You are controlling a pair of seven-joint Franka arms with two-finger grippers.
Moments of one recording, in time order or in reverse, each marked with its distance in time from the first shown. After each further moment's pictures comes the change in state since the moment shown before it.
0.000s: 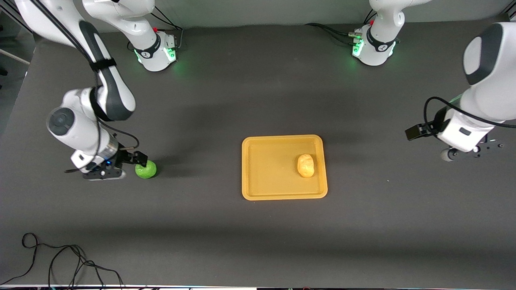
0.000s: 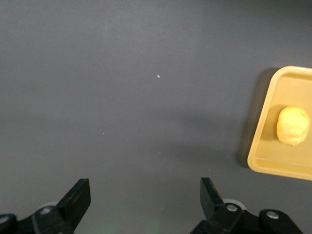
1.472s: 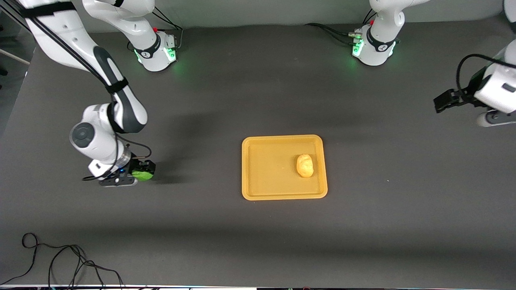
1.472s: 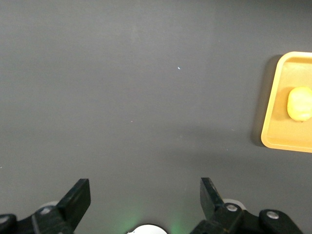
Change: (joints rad) left arm 0.041 -0.168 0.036 0.031 0.000 -0.137 0.134; right arm -0.002 0.071 0.000 0.086 0.001 -0.035 0.000
